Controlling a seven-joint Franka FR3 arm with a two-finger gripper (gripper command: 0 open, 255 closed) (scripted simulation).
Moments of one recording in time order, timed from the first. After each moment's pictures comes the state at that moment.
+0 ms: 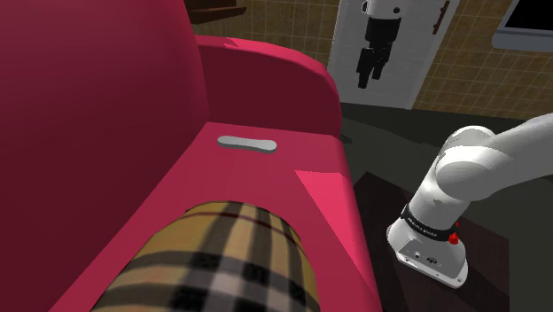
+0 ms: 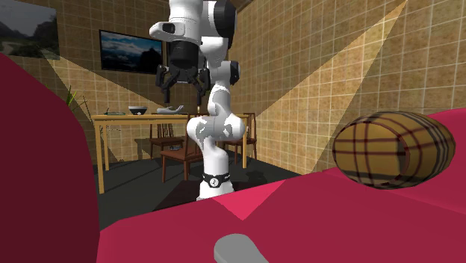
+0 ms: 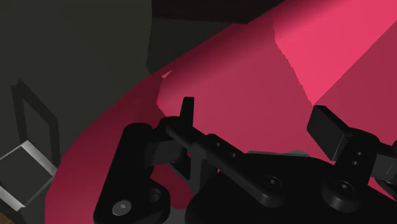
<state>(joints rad) 0.01 -0.81 -0.07 -2.37 -0.12 1.54 -0.03</state>
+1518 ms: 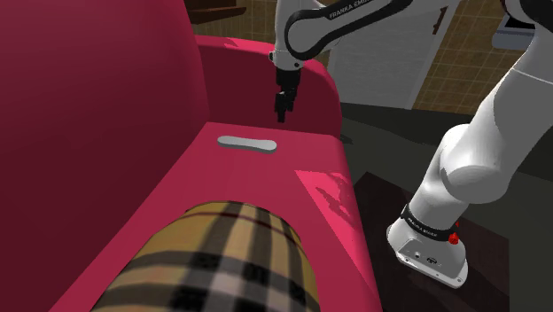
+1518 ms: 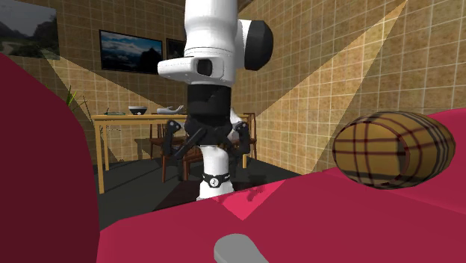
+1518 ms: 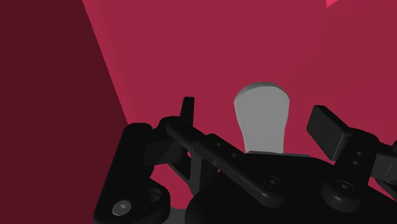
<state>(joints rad) 0.18 -0.14 -0.02 -2.19 -0.05 2.05 -0.19</state>
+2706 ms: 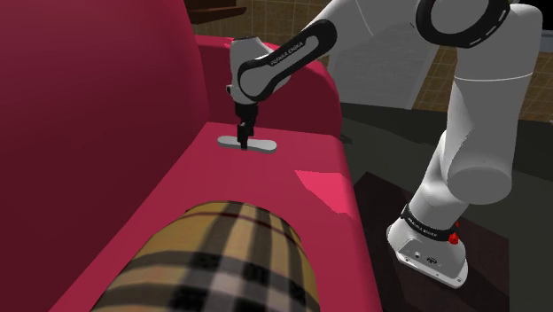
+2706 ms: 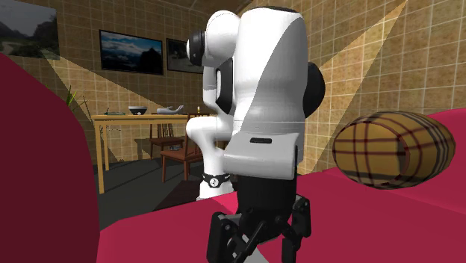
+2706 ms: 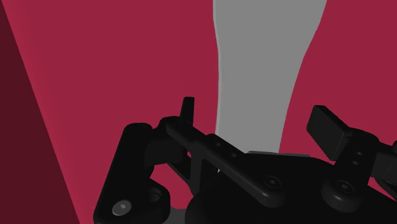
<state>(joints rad) 0.24 0.28 0.04 -1.95 -0.04 2.24 -0.28</state>
